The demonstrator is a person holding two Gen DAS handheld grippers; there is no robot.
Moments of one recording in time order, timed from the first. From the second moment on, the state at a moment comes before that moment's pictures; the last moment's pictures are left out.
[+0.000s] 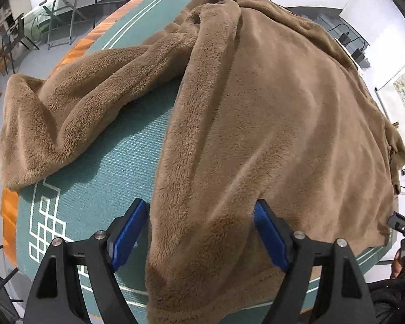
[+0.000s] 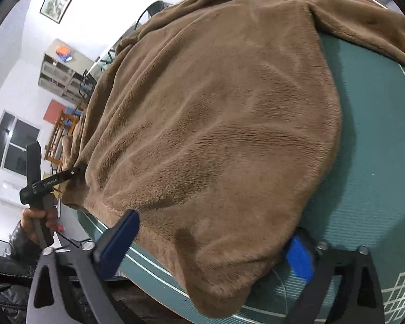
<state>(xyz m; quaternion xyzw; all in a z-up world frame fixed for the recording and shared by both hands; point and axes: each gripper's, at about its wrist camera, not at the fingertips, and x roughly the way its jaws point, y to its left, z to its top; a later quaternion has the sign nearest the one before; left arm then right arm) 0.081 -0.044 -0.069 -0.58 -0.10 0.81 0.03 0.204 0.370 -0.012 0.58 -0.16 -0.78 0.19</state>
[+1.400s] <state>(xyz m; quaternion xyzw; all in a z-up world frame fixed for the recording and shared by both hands) 0.177 -0.022 -0.020 -0.58 -0.07 0.81 0.04 0.279 0.416 0.058 0.54 -0.01 -0.83 0.11</state>
